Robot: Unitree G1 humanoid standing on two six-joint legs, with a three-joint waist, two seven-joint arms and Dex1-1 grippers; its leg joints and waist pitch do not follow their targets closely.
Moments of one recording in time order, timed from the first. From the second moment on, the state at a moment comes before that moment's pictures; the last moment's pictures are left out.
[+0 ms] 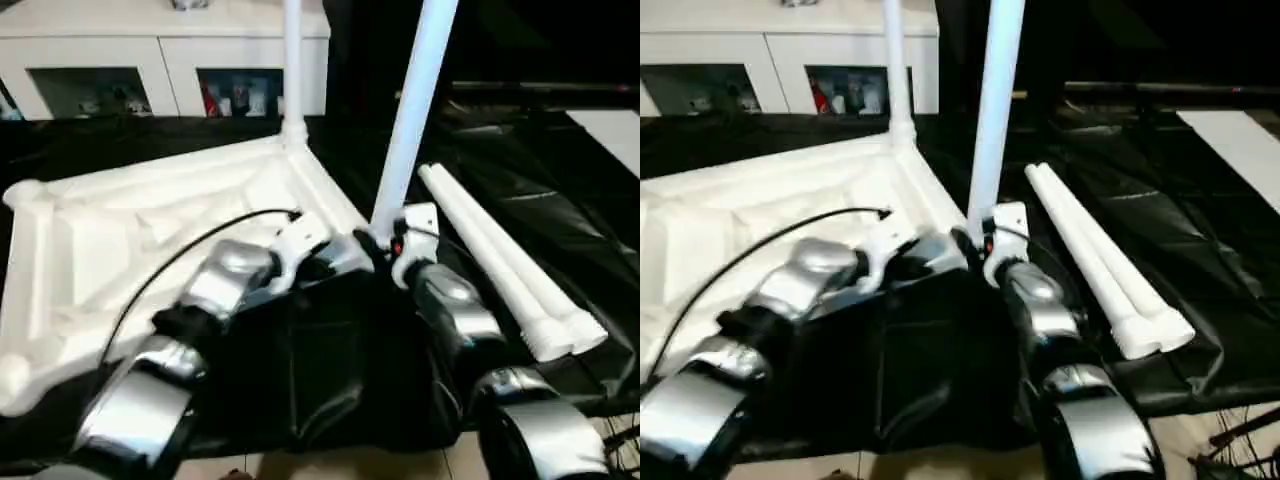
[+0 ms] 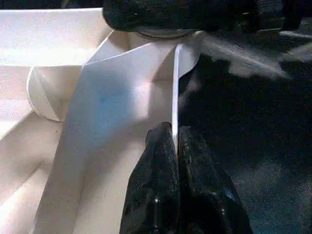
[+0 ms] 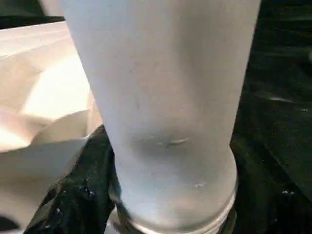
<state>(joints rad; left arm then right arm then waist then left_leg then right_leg) -0.79 0.17 -0.27 0.84 0.09 0.21 -0.78 -0.73 -0.03 -0.04 1.06 0.15 -0.13 0.20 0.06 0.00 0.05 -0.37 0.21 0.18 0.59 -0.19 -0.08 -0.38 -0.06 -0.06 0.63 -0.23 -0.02</state>
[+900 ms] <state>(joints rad) -0.64 0.36 -0.27 0.59 0.07 0.17 -1.01 -0.66 -0.25 0.07 0.96 0.15 -0.14 0.94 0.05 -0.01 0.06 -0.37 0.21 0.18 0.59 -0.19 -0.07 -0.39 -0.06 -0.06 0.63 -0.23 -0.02</state>
